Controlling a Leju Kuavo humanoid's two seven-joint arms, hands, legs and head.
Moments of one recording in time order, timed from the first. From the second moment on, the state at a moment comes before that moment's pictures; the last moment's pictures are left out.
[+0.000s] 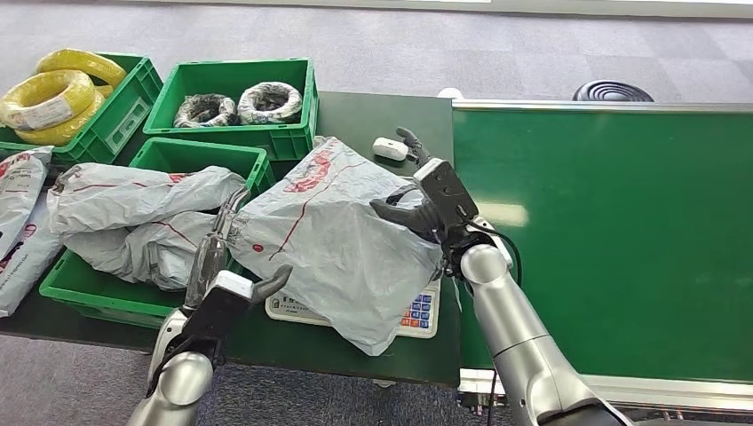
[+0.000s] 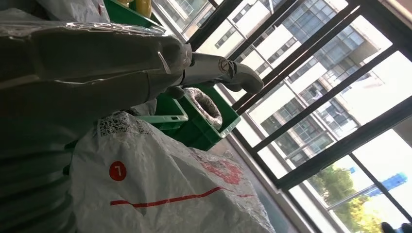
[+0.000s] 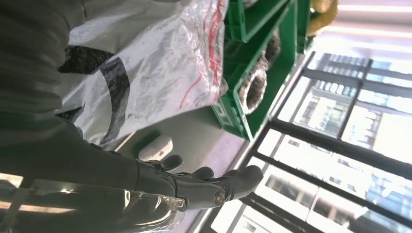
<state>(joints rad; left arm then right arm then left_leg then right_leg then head) -0.19 -0.06 -0.28 -1.54 -0.48 0.25 -0.31 -0.63 0.12 0.29 -0.89 0.38 0.02 -0.38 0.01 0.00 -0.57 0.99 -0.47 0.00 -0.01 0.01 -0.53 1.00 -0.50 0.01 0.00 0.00</state>
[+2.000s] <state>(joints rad) -0.38 0.00 -0.19 -1.57 -0.45 0.49 -0.35 0.21 0.20 -0.32 -1.68 0.40 -0.07 -0.45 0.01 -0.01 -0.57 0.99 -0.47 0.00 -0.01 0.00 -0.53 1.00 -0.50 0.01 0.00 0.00</state>
